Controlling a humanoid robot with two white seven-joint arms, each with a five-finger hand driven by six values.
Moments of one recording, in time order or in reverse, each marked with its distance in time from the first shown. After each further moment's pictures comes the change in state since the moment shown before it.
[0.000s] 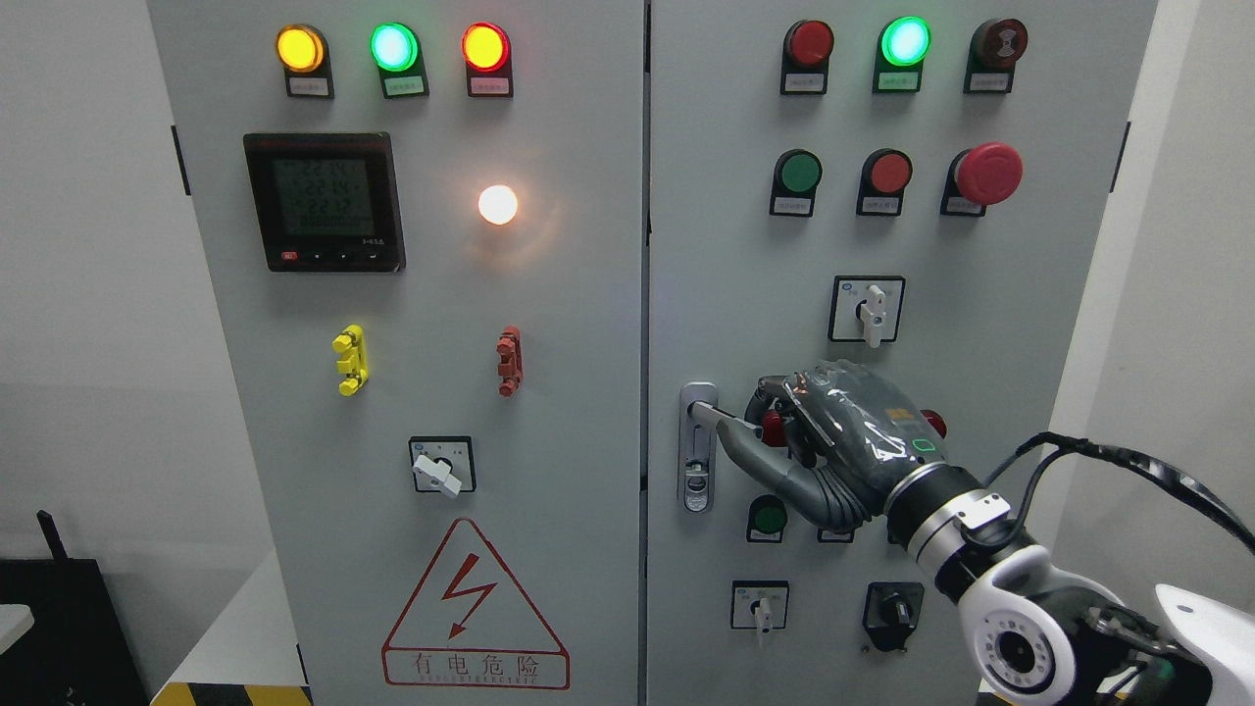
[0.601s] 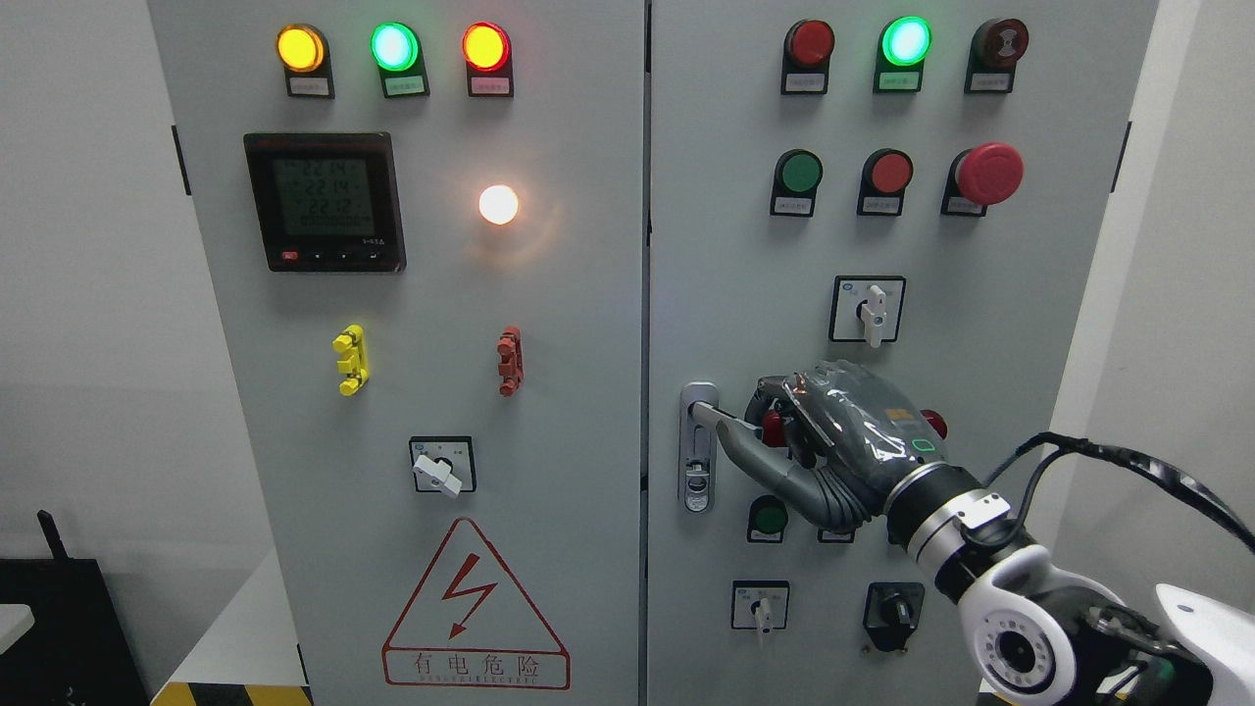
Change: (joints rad) left arm 0.000 0.000 0.000 0.000 0.000 0.000 0.000; right arm -0.002 0.000 -0.001 -0.001 0.000 0.000 -0.001
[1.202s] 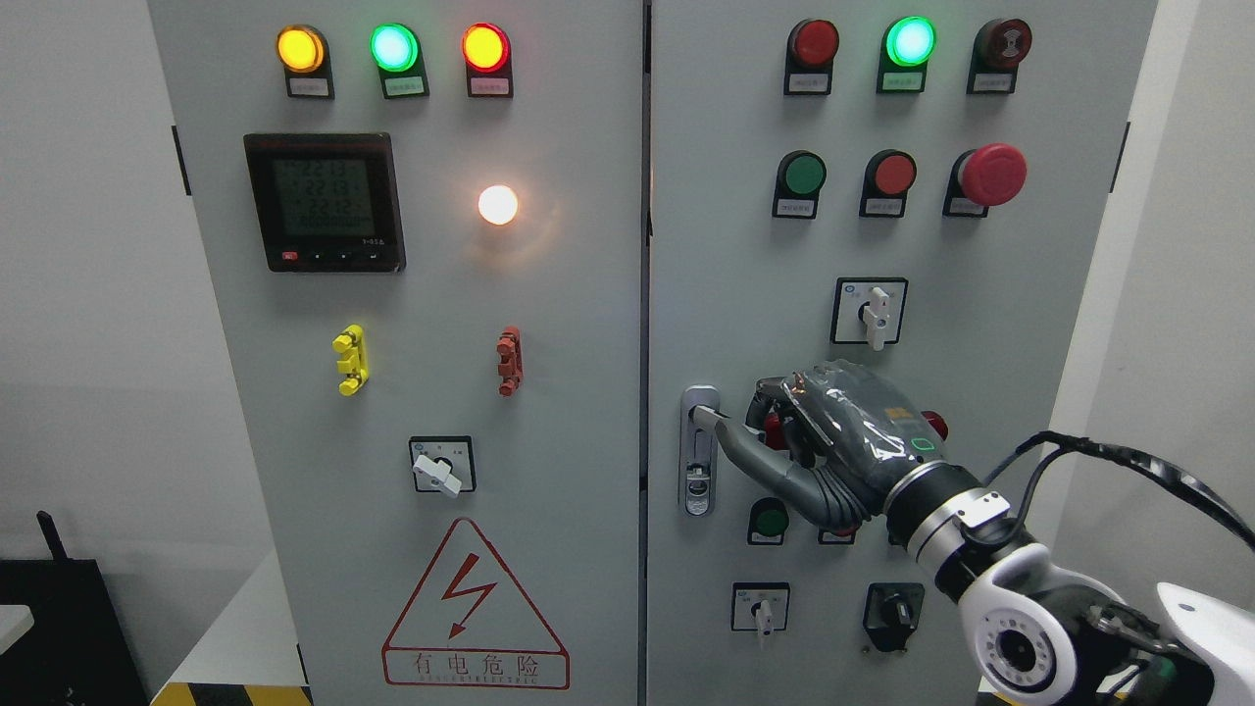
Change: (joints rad) left arm 0.000 0.000 0.000 0.000 0.000 0.000 0.000; right arm -0.002 0.000 -0.001 -0.001 0.000 0.000 0.003
